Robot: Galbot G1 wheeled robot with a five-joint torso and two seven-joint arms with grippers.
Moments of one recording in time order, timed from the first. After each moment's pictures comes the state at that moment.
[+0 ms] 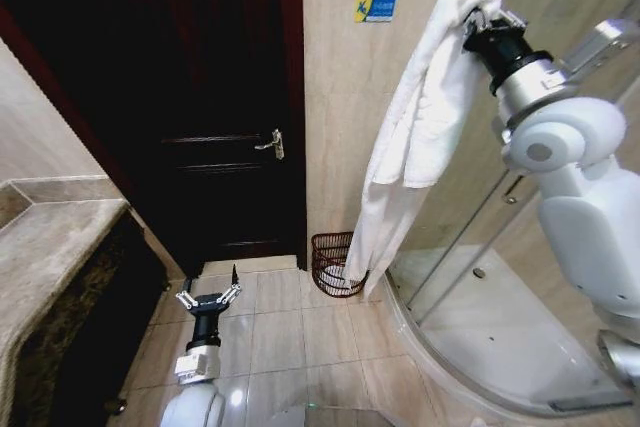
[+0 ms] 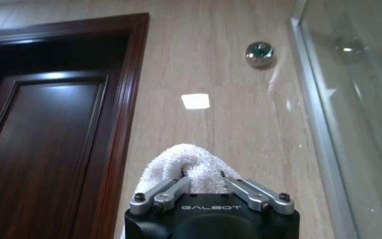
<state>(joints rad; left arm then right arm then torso) 1.78 -1.53 -0.63 -2.07 0.03 -0.36 -0.19 -0.19 0.77 0.22 1.97 1.01 -0.27 0.31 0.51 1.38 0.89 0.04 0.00</state>
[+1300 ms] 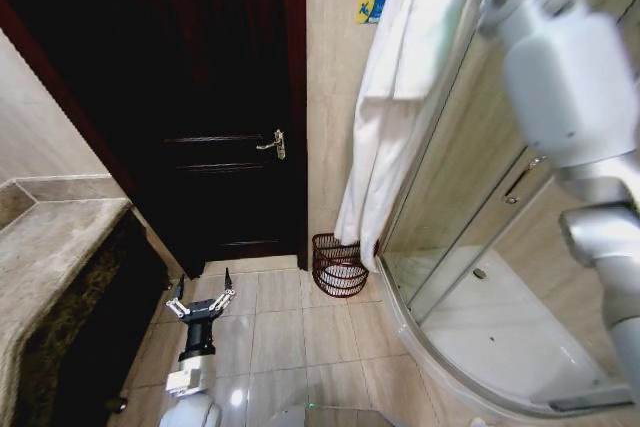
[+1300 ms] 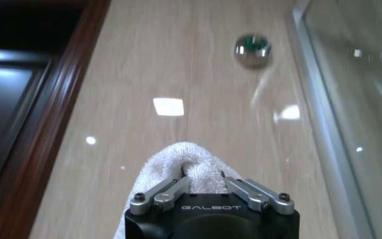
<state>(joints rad) 1.82 -1.53 -0.62 -2.08 0.03 -0.47 -0.20 0.38 1.04 -0.19 1.23 0.89 -0.11 0.24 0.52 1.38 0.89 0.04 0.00</state>
